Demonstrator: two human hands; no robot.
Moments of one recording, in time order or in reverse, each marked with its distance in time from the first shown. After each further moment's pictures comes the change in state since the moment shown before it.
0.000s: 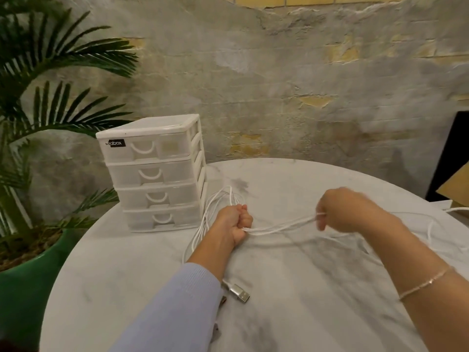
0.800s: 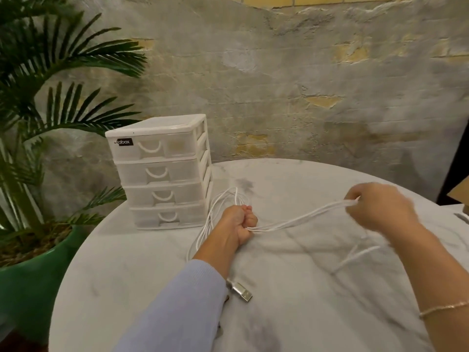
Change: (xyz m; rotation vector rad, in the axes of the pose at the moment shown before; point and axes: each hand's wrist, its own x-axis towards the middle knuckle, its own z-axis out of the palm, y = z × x) left_hand 0.002 -0.002 0.001 0.042 0.035 -0.005; right_hand -0.010 0.027 0.007 0.305 0.278 0.252
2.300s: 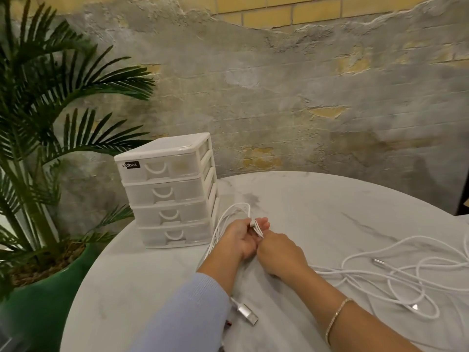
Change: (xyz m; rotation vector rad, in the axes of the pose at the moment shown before) left_hand -0.007 0.005 0.004 0.042 0.018 0.017; right_hand -0.032 -0.112 0.083 0.219 -0.392 -0.165
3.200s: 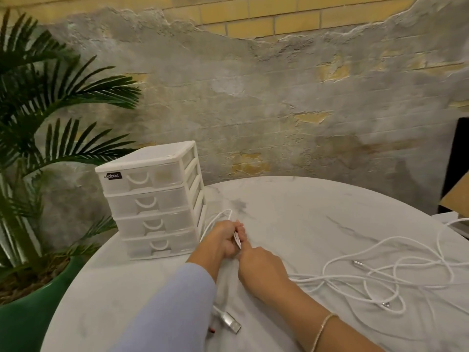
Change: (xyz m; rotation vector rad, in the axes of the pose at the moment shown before) left_hand 0.021 0.013 0.002 0.245 0.099 0.018; right_hand -0.011 0.001 0.012 -0.164 0.075 -0.186
